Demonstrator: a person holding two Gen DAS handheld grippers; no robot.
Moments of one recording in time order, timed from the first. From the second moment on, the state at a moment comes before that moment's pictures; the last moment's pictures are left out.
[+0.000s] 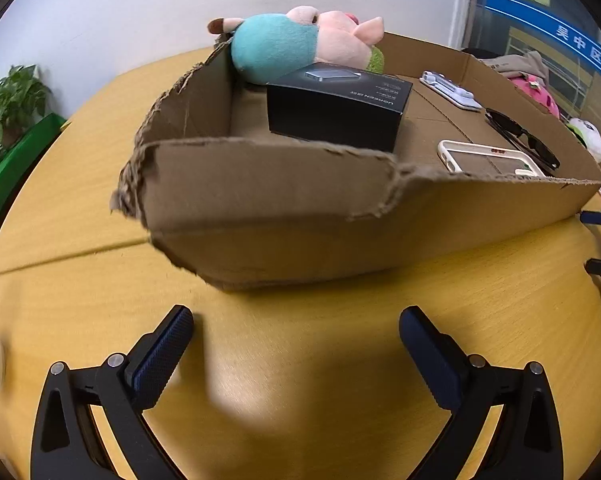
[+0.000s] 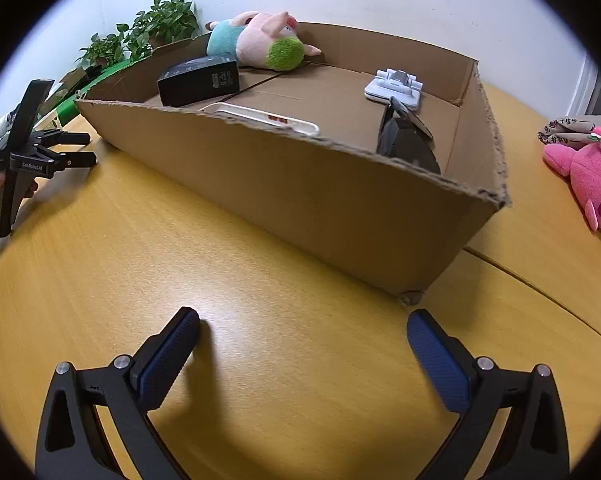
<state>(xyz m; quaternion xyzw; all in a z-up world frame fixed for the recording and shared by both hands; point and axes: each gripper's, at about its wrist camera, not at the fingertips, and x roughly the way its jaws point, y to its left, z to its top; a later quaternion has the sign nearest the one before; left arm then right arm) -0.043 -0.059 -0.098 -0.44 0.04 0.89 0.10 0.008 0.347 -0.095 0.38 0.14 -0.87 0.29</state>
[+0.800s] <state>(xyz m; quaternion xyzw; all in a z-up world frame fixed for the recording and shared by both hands) -0.051 -0.055 -0.090 -0.45 0.04 0.89 0.10 -0.067 0.294 -0.017 0.43 0.15 -0.84 0.30</state>
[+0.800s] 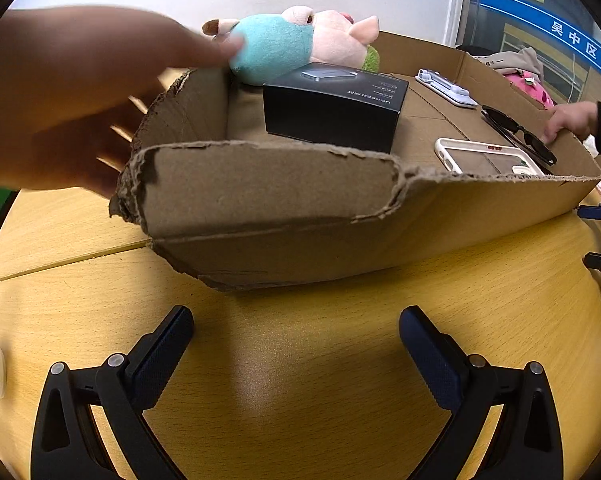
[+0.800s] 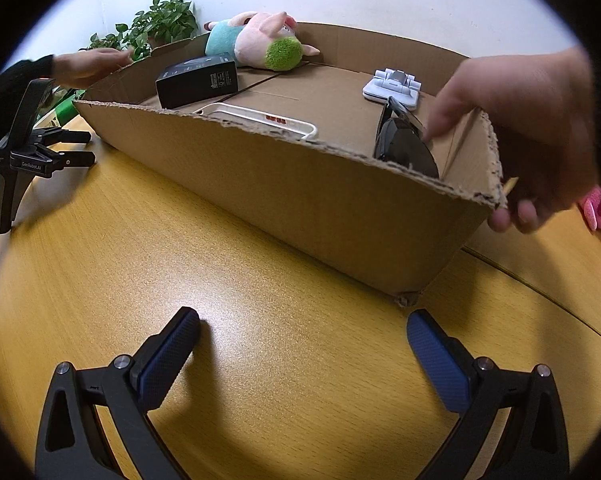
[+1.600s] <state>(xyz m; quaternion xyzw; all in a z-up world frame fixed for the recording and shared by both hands) -0.050 -0.053 -0.089 -0.45 0.04 0.89 0.10 -0.072 0.290 -0.020 0.43 0.15 -0.84 0.30</state>
